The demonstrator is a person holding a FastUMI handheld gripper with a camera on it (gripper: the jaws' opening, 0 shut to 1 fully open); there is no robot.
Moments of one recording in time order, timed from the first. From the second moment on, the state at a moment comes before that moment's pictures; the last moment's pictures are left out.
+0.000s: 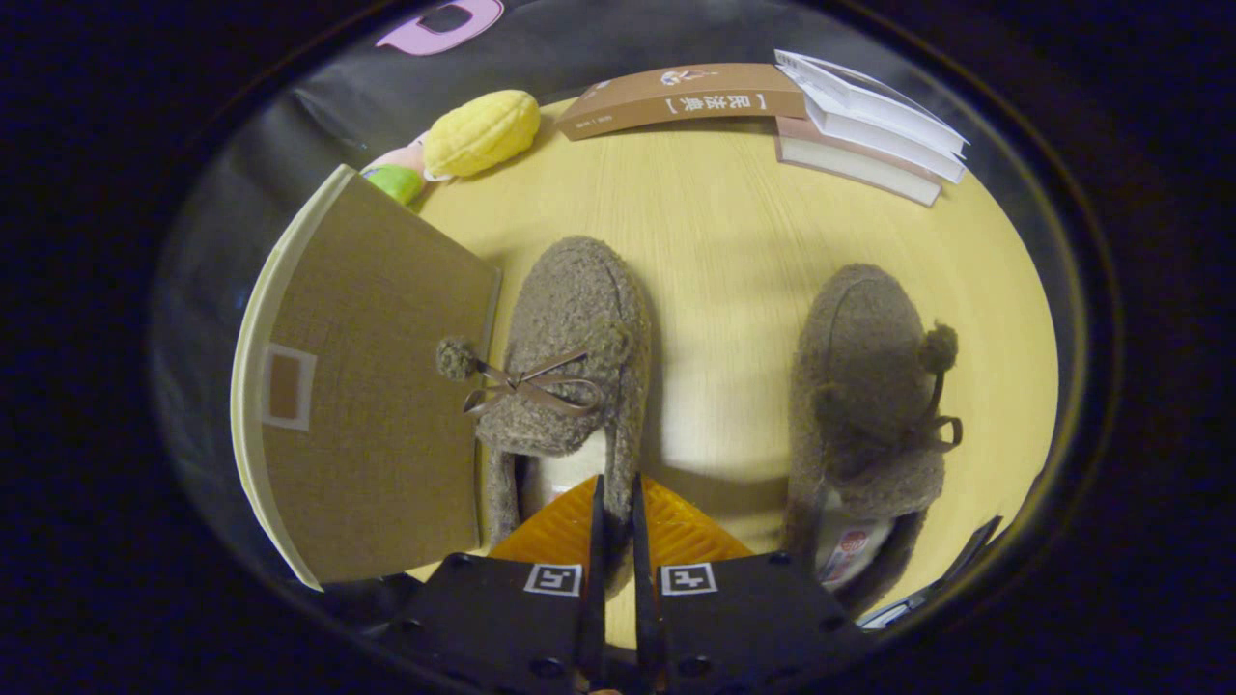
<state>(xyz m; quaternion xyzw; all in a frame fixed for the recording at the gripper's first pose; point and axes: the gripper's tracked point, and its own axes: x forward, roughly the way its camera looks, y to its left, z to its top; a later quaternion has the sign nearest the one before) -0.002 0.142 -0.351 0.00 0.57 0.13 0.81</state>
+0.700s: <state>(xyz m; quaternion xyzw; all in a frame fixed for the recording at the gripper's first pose) -0.011 0.146 -0.338 0.07 0.57 0.10 0.82</state>
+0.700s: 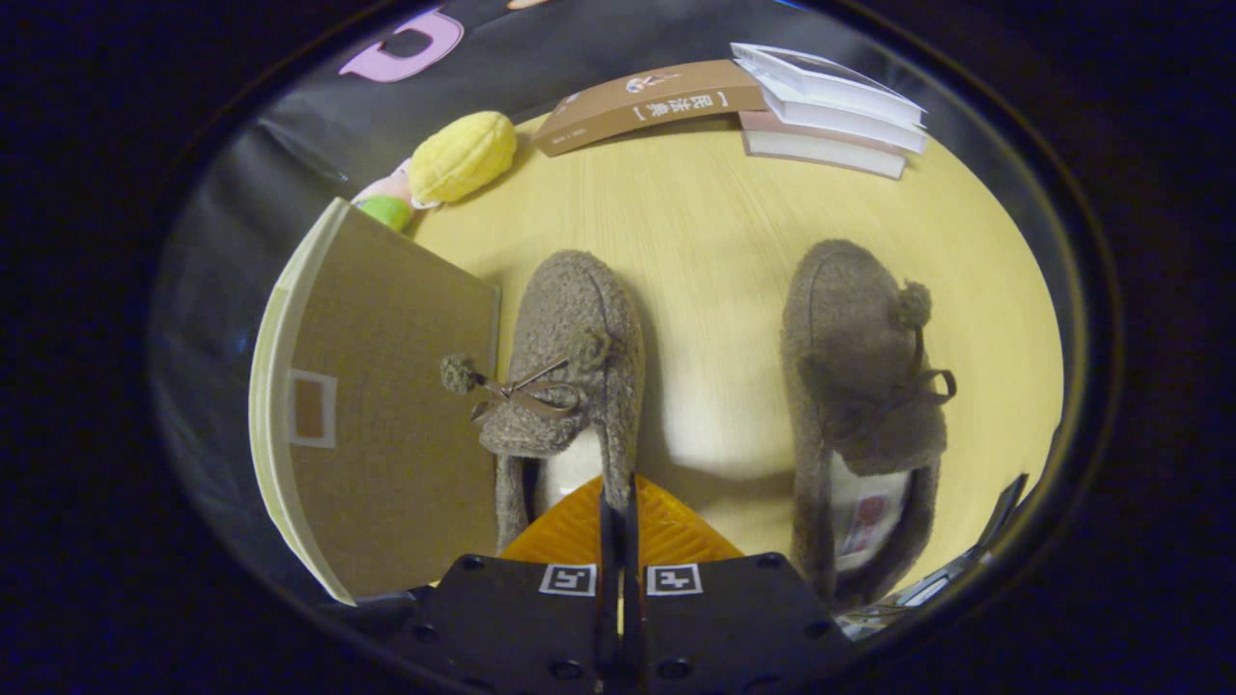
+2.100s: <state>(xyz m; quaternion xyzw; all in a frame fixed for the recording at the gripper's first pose) -0.042 0.347 -0.228 0.24 0.55 0.22 0.77</state>
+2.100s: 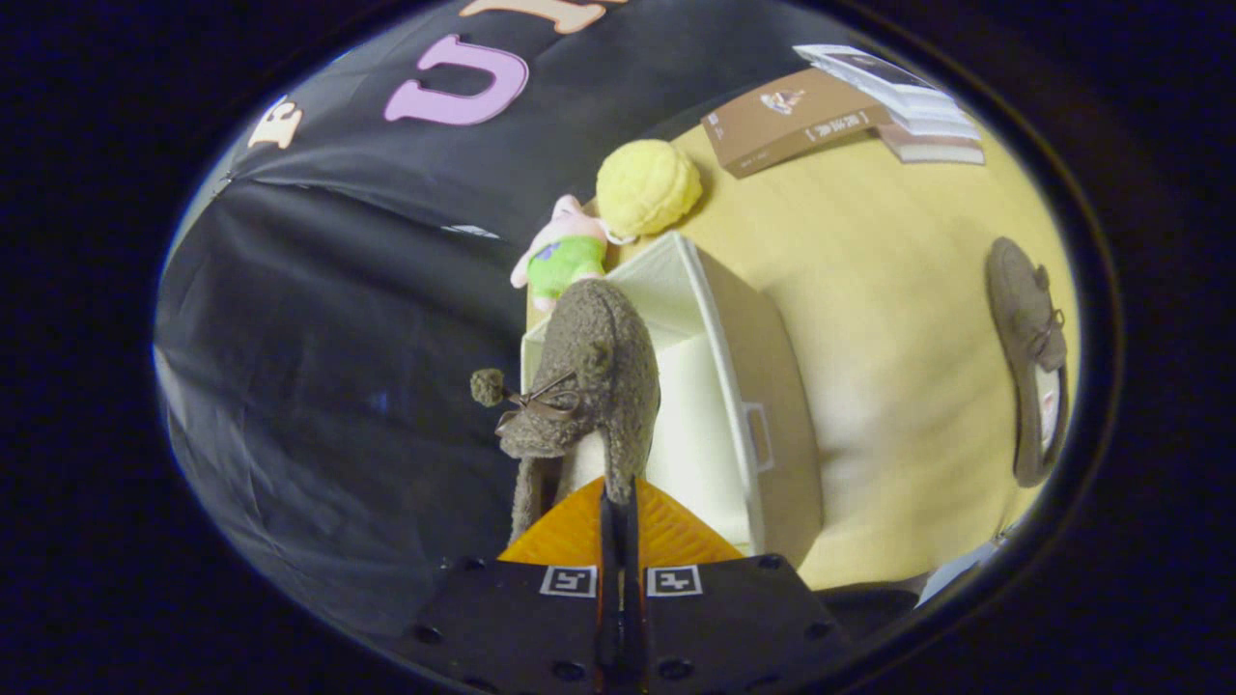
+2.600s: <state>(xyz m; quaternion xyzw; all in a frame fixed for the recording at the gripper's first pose) -0.040 0.387 -0.310 0.17 0.58 0.16 0.78</state>
